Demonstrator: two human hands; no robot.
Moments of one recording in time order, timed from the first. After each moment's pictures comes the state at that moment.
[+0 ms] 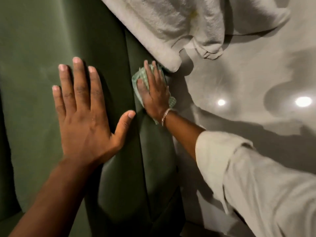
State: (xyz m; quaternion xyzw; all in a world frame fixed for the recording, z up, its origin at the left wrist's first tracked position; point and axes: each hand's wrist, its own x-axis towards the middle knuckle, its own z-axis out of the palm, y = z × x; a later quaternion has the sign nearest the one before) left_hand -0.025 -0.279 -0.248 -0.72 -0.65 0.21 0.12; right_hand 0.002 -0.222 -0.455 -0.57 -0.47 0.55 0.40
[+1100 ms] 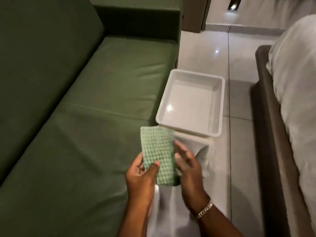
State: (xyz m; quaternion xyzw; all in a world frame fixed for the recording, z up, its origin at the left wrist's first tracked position) left_hand 0.031 -0.177 -0.037 -0.10 -0.62 -0.62 -0.46; right_hand 0.127 -0.139 -0.071 -0.49 -0.34 0.68 0.43
